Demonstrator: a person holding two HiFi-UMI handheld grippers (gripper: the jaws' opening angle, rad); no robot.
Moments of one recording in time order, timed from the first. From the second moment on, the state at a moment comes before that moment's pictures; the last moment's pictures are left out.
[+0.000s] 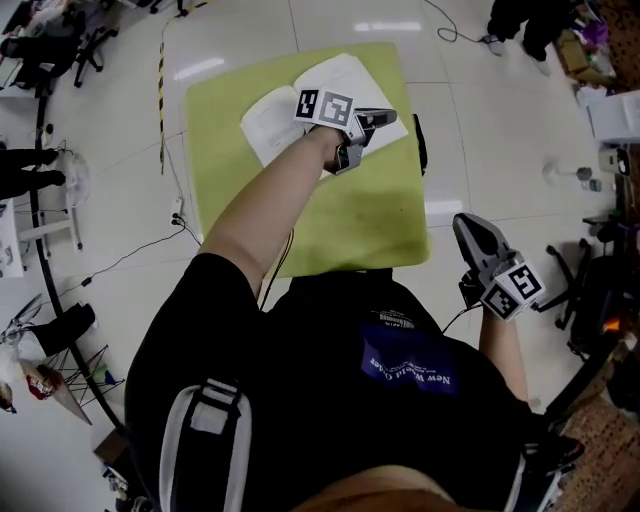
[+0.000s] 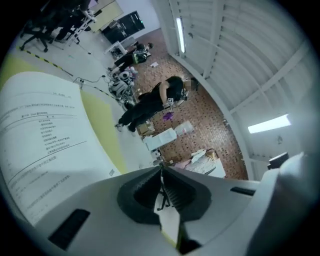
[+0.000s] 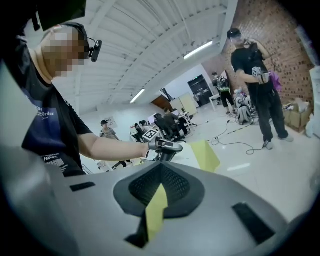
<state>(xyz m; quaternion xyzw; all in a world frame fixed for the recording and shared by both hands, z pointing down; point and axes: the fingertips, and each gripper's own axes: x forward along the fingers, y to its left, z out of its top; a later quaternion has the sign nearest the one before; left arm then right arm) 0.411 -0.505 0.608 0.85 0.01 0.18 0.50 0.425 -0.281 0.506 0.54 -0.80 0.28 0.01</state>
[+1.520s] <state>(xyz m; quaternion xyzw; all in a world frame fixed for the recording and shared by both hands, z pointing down) -0.009 -0.397 0.395 0.92 -0.32 -0.10 0.19 0.298 -0.380 0.369 0.45 -0.88 0.15 0.00</state>
